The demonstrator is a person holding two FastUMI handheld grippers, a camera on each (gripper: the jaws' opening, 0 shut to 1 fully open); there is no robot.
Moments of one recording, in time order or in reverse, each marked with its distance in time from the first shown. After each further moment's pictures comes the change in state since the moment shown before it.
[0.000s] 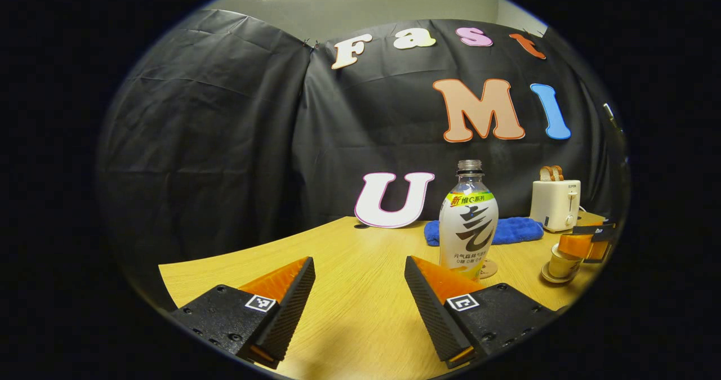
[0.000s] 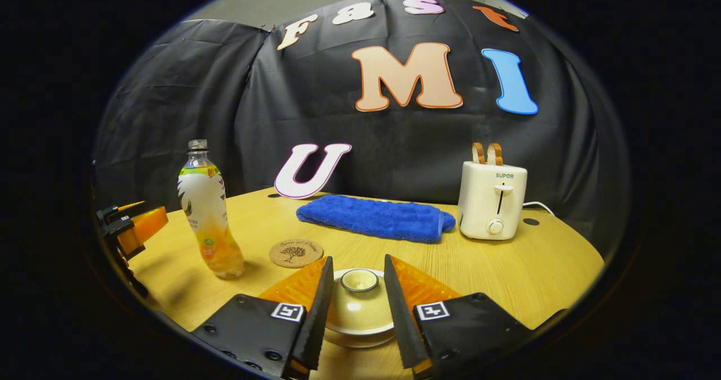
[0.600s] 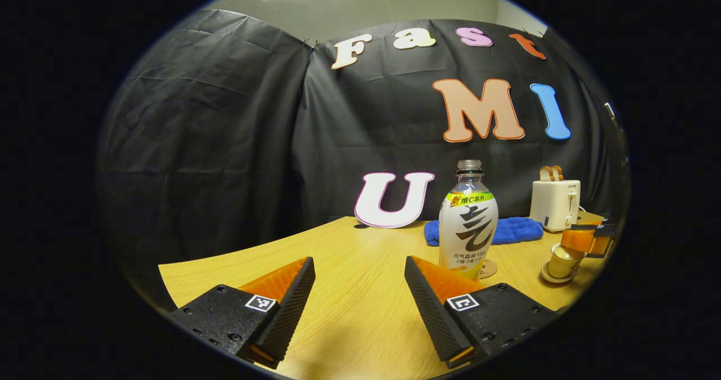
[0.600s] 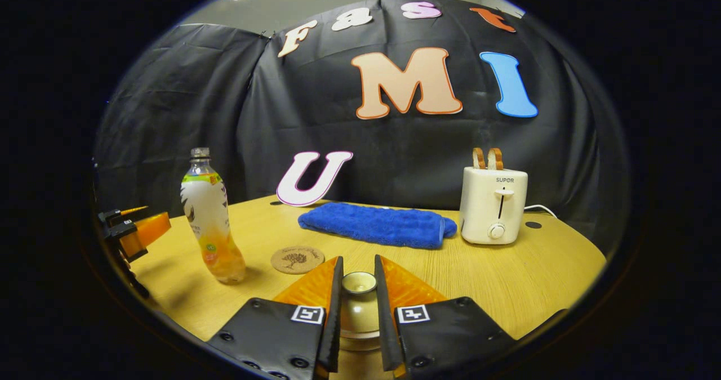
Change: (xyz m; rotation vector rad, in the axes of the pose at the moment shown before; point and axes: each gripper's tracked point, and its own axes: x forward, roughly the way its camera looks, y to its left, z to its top) left arm 0.000 0.000 0.000 0.000 0.000 -0.001; right arm -0.002 -0.001 0.010 0.027 -0.066 0.022
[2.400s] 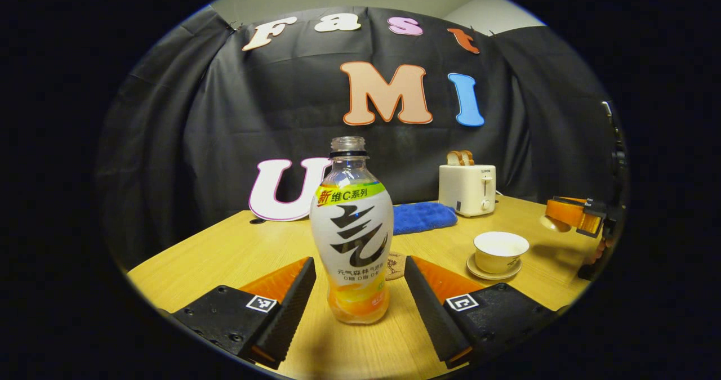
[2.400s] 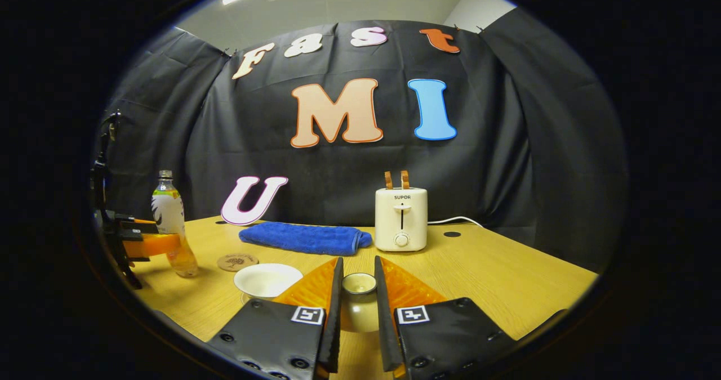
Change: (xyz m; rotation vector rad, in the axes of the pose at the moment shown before) left arm 0.028 -0.126 -0.013 0.032 0.087 -0.526; right arm -0.090 -0.107 0.015 0.011 -0.132 -0.303
